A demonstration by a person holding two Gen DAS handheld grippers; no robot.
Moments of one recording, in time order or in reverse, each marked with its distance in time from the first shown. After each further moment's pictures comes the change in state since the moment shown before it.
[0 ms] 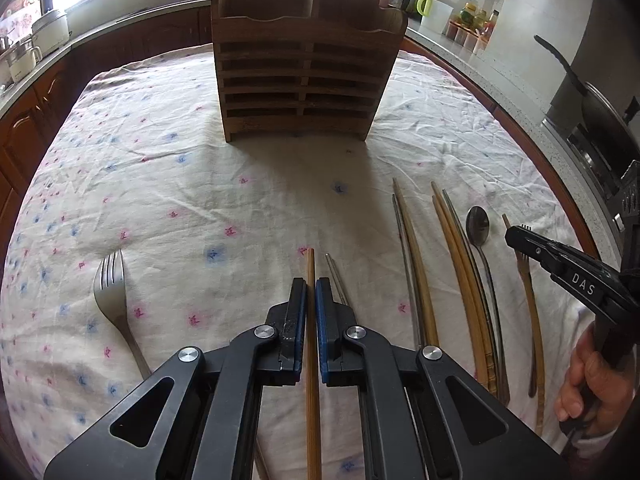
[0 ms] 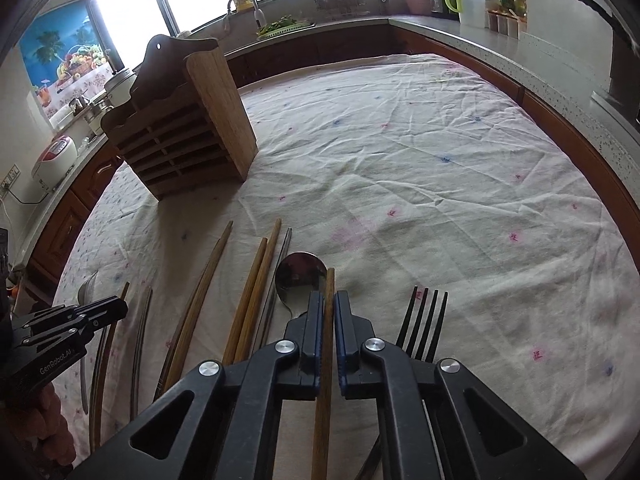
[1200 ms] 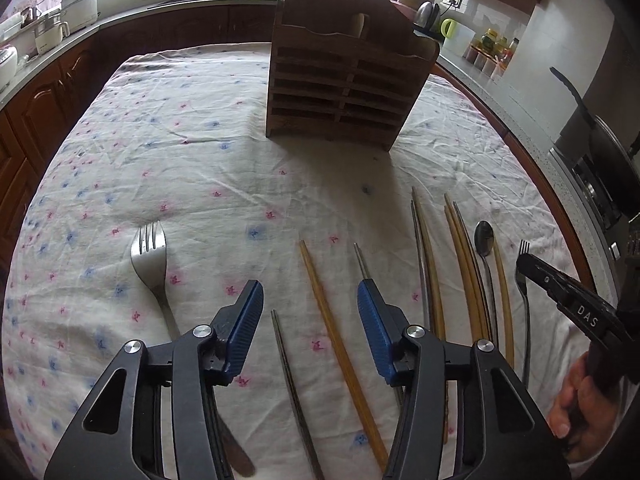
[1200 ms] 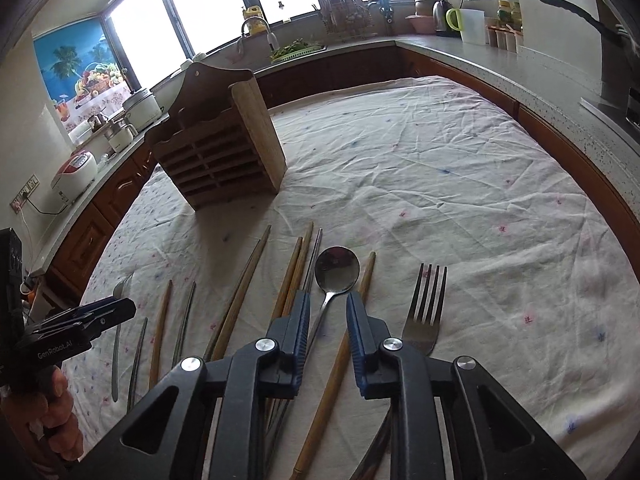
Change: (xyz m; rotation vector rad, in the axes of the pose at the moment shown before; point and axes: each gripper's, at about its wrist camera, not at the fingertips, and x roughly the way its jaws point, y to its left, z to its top) left arm -0.013 0.022 -0.015 -0.103 -0.015 0.013; right arm -0.032 0.009 -0.019 0.006 -0.067 0.038
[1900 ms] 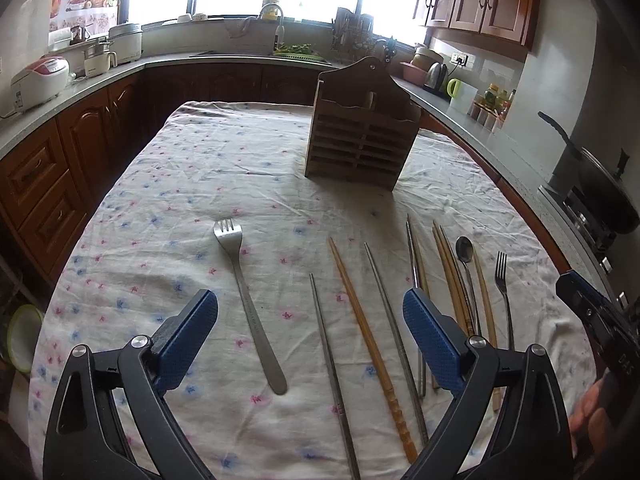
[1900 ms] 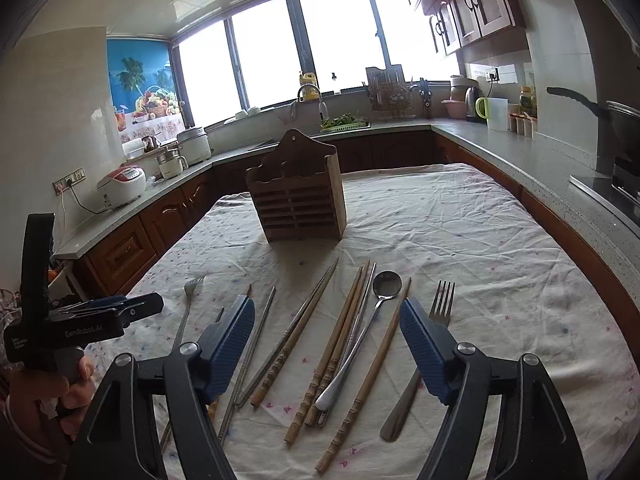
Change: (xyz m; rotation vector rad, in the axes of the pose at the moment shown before) left arm -0.089 0.009 -0.063 -0.051 -0.245 0.060; right arm -0.102 0.045 -0.055 -0.151 -0.289 0.076
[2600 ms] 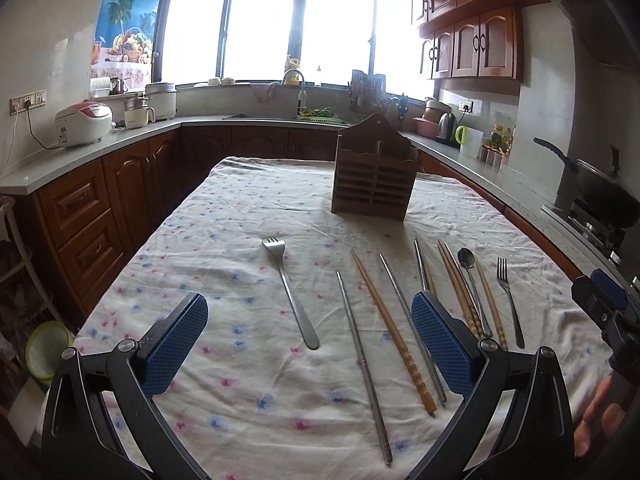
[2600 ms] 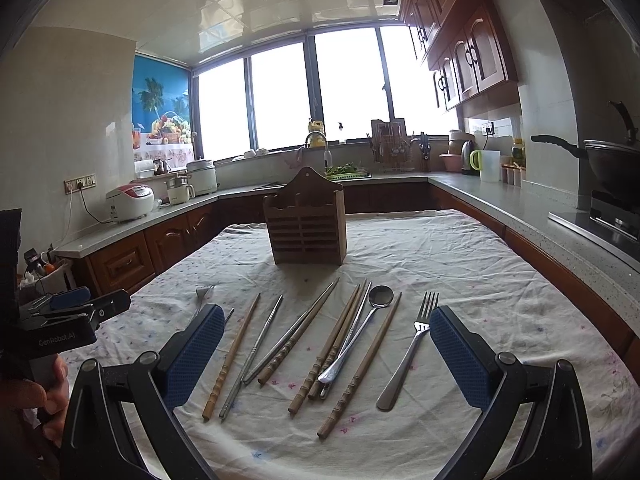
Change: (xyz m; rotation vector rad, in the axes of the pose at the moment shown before) left arm -0.075 -0.002 -0.068 0.013 -0.258 0.109; right arm -0.057 0.019 -0.046 -0.087 -0.208 -0.025
